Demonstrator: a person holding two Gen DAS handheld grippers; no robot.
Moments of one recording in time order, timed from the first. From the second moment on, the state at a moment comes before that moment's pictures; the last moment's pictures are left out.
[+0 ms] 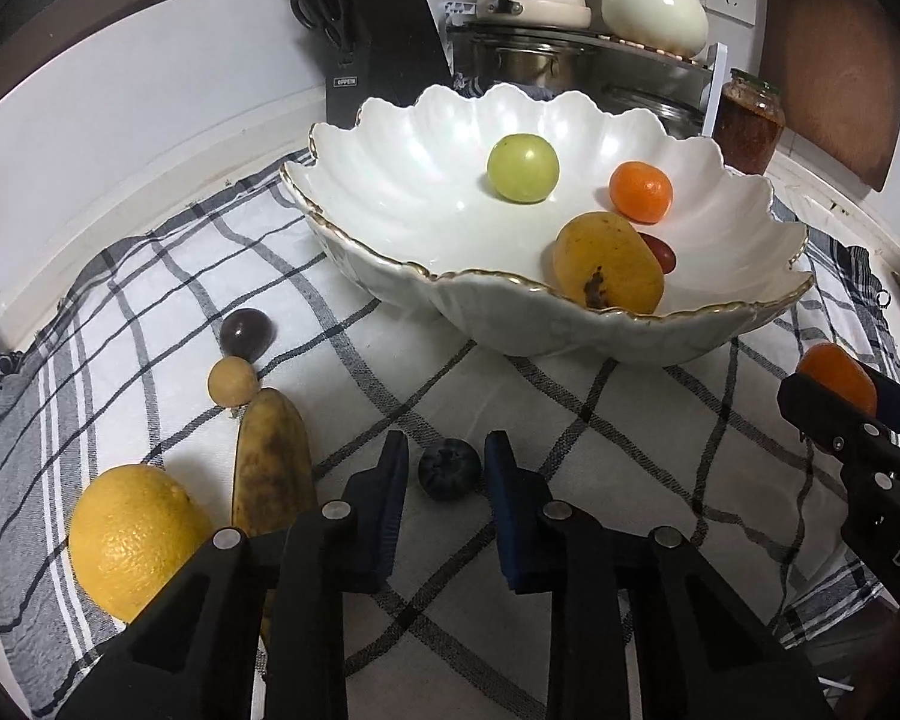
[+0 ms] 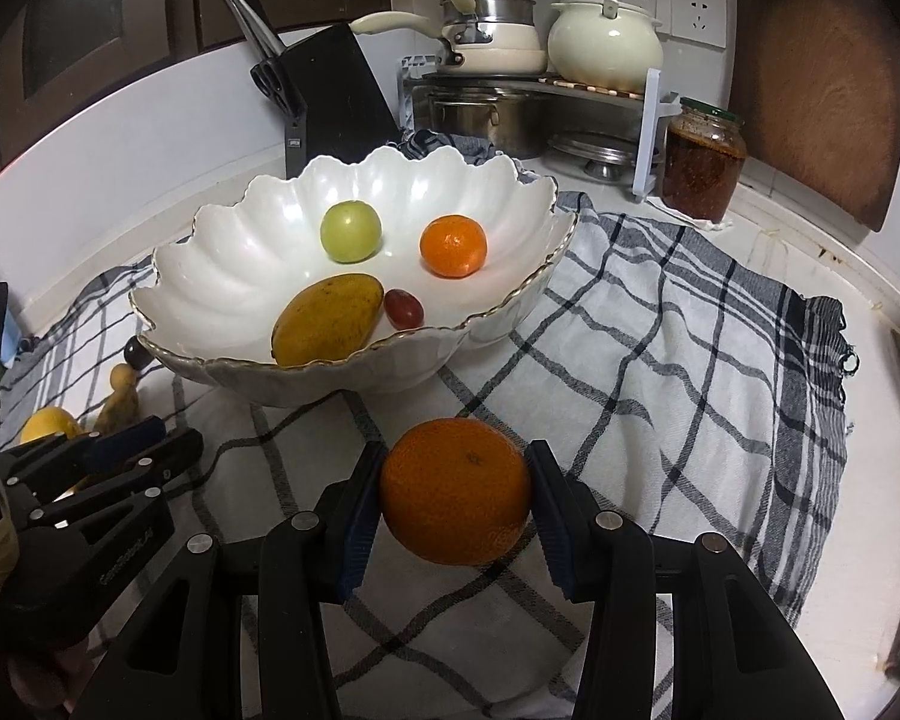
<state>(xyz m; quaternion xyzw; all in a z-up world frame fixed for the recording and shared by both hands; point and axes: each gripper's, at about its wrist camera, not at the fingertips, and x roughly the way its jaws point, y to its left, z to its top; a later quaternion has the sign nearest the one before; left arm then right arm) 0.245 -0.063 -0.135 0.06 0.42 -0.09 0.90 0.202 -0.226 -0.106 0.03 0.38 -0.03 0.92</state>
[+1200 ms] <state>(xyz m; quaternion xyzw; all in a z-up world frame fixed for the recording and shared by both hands) 0.242 -0.061 -0.044 0.05 0.35 -0.10 0.93 0.203 -0.230 -0.033 0.02 0.32 -0.03 0.95</state>
